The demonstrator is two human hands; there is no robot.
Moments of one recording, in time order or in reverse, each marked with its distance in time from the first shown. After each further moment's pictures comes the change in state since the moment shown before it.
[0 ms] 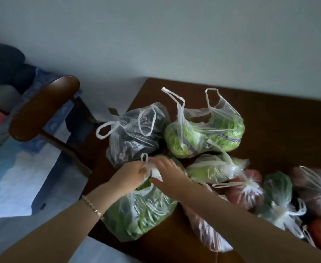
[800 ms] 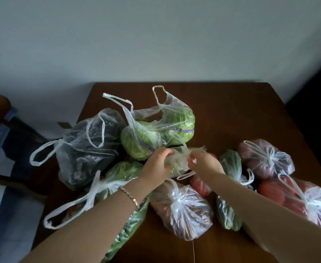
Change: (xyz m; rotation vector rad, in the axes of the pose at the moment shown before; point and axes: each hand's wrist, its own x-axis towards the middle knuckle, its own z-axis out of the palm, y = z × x) left_hand 0.064 0.104 0.097 -0.099 0.051 0.586; right_hand -0.077 0.130 -0.051 0.042 0.389 0.648
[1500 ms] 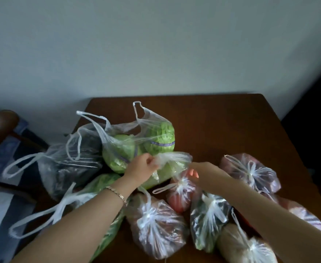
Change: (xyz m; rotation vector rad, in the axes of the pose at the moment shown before) left_hand 0.045 0.047 0.019 0.115 -0.028 -0.398; right_hand 0.000 0.076 -0.074 -0.154 -0.278 -0.248
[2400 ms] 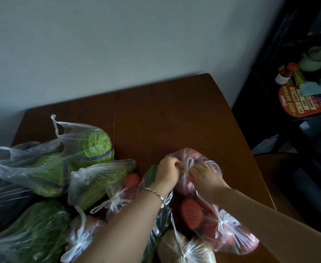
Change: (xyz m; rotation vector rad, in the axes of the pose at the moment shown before) left_hand 0.044 0.191 0.204 -0.053 -0.140 0.060; right_hand -0.028 0.210 0.026 -0.217 0.437 -0.111
